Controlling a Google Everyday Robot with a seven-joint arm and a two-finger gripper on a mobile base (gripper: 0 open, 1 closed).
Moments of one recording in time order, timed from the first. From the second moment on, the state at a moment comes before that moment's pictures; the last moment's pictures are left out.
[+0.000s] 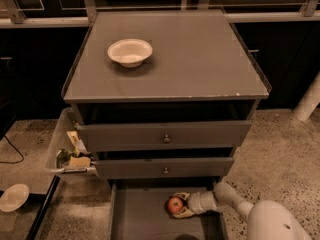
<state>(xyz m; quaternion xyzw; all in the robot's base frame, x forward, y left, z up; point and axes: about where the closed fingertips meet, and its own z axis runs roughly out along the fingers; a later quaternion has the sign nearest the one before) 0.542 -0.109 0.142 -0.62 0.64 0.29 0.35</state>
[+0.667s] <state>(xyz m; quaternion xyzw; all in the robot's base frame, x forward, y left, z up) 0.510 -0.153 0.201 -0.59 0.65 0.32 0.35</state>
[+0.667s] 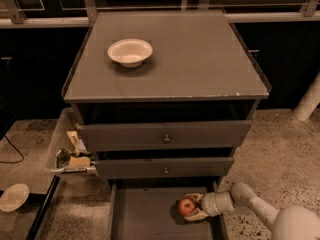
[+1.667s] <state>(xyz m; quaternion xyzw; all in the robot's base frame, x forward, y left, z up) 0.508 -0.223 0.371 -0.58 0.67 0.27 0.39</state>
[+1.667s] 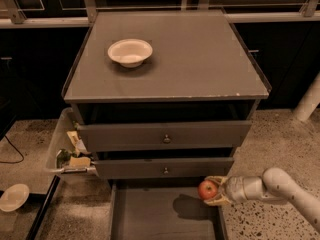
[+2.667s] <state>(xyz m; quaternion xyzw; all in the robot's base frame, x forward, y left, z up) 0.505 -0.211 0.389 -0.59 0.65 0.30 0.37</state>
